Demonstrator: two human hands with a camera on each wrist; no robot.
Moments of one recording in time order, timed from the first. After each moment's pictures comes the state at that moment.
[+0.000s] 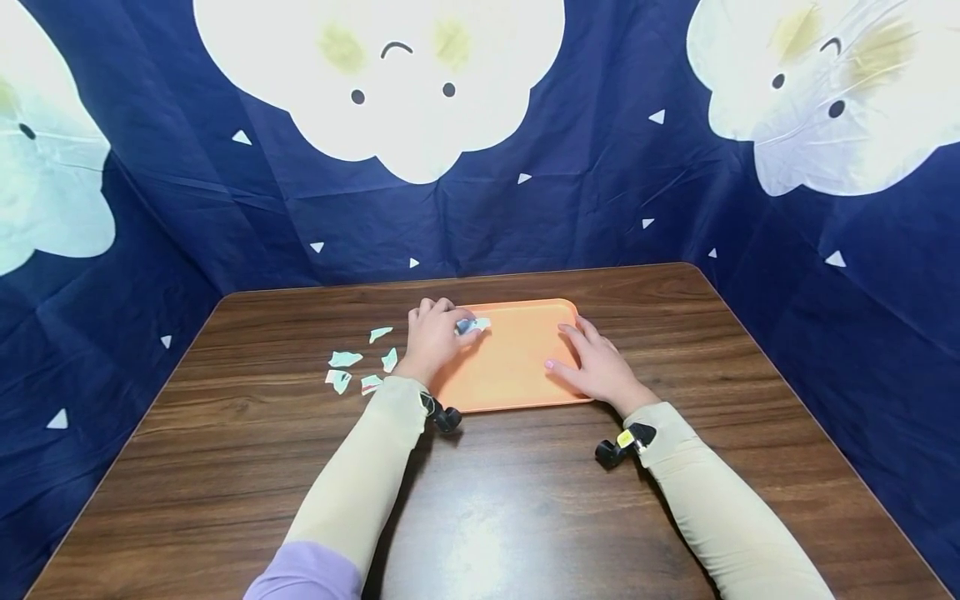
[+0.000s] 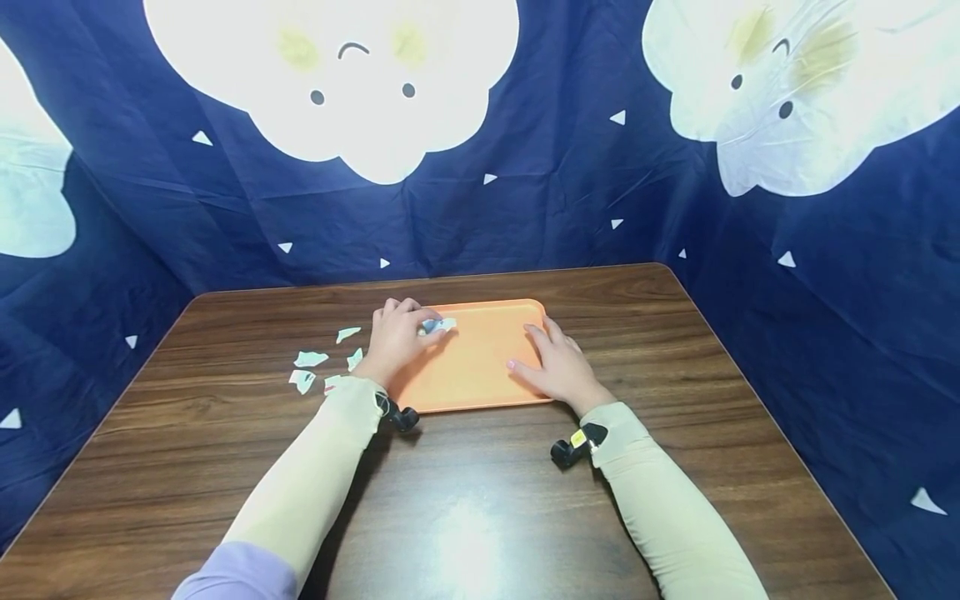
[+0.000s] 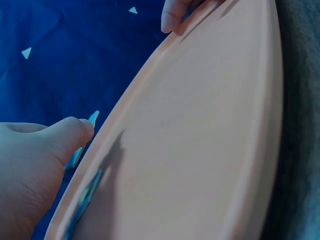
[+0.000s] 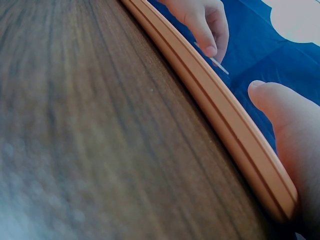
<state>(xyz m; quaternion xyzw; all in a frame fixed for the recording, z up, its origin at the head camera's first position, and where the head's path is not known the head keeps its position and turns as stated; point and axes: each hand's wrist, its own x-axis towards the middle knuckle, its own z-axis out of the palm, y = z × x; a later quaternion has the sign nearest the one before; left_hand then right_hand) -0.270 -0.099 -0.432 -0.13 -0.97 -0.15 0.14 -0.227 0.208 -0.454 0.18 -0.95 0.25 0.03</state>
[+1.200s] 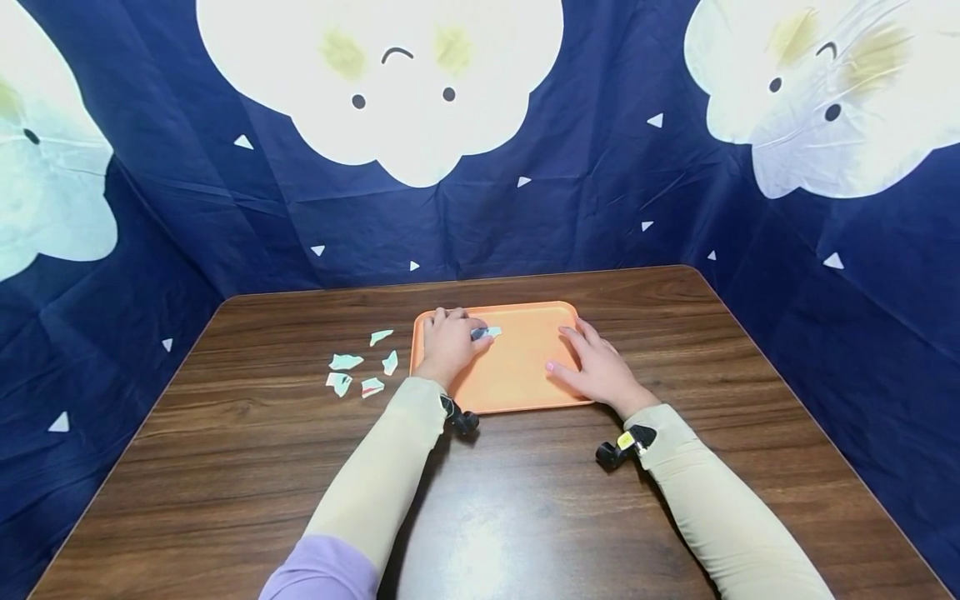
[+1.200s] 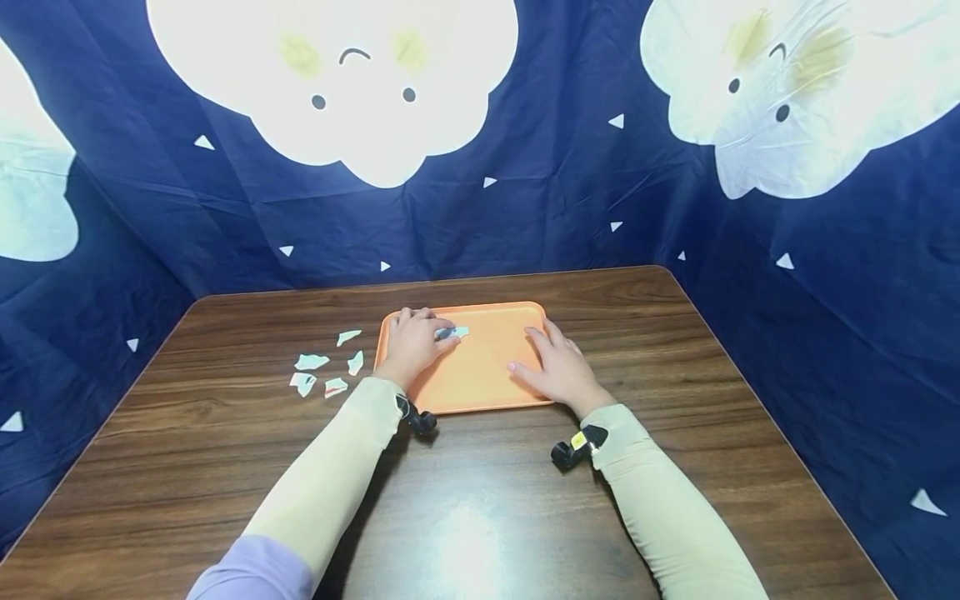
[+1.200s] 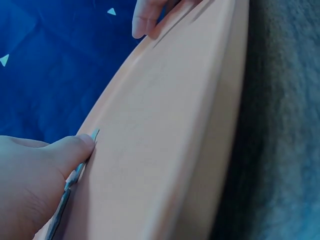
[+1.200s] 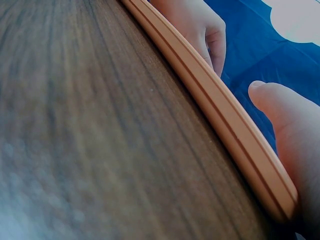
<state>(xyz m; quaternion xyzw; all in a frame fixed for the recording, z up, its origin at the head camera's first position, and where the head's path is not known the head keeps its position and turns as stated) -0.276 -0.075 -0.446 -0.11 -0.98 -0.10 0.09 -0.227 0.208 -0.456 0.18 -0.95 0.25 0.04</state>
